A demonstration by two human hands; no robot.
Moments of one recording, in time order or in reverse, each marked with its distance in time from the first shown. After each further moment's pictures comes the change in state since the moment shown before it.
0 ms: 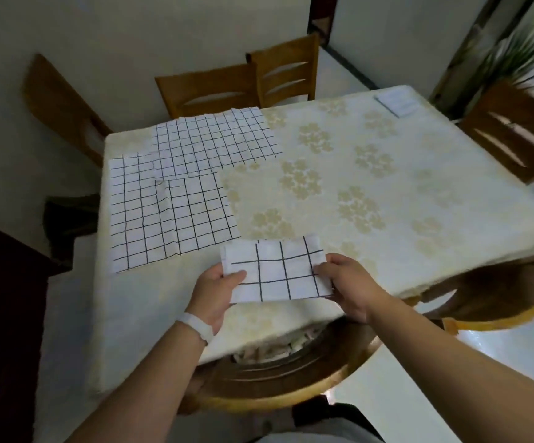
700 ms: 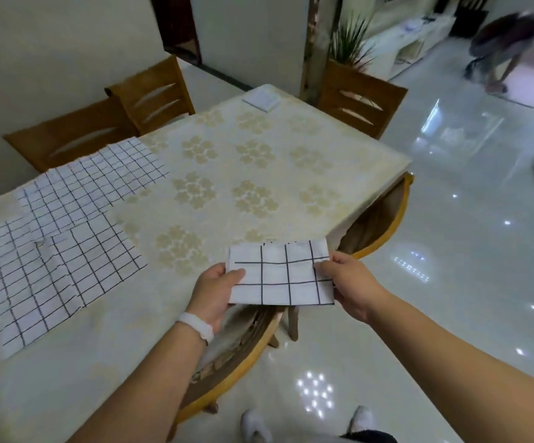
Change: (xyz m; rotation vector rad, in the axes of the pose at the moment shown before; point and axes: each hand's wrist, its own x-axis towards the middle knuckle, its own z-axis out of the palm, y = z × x) left_hand -0.055 -0.023 0.145 0.183 -0.343 -0.009; right_hand -0.126 0.037 -0.133 0.169 0.386 -0.084
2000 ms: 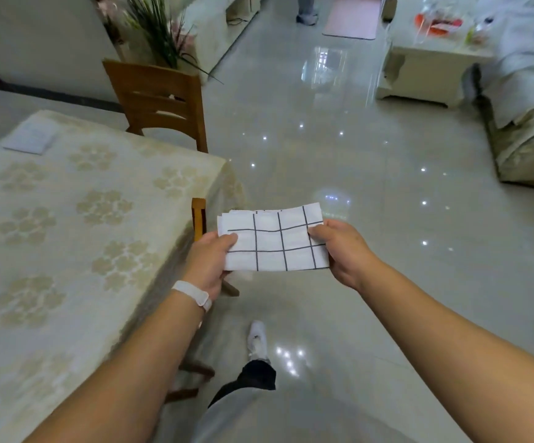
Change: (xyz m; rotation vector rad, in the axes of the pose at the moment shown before) left_hand 0.084 -0.013 0.494 0.278 -0.330 -0.052; right_hand 0.068 -0.050 -0.441 0.314 0.441 -0.011
